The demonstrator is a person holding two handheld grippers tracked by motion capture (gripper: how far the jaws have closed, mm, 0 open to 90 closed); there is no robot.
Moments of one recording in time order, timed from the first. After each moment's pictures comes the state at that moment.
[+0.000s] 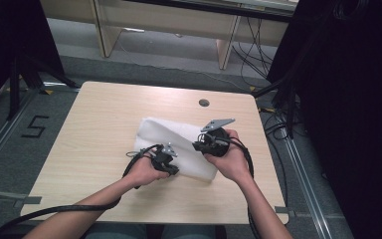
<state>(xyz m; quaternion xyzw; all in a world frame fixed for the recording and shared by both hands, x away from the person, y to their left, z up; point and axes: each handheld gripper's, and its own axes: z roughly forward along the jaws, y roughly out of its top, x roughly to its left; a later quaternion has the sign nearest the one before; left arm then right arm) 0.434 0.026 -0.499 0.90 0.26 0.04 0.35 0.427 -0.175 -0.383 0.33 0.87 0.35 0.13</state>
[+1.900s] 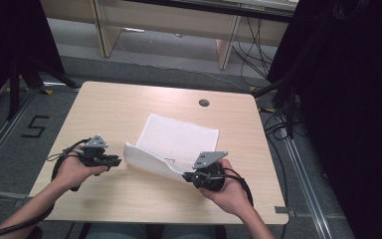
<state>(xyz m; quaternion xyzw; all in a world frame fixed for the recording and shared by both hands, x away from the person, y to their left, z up) 0.406 0.208 -0.476 0.83 0.38 0.11 0.39 0.354 -0.165 -0.413 0.23 0.90 0.36 0.10</state>
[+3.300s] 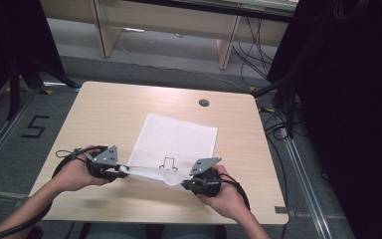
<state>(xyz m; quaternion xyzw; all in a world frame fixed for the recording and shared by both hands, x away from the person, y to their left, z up) 0.383 0.180 -0.458 0.92 0.14 0.10 0.36 0.353 -0.162 -0.439 0.23 0.91 0.33 0.07</state>
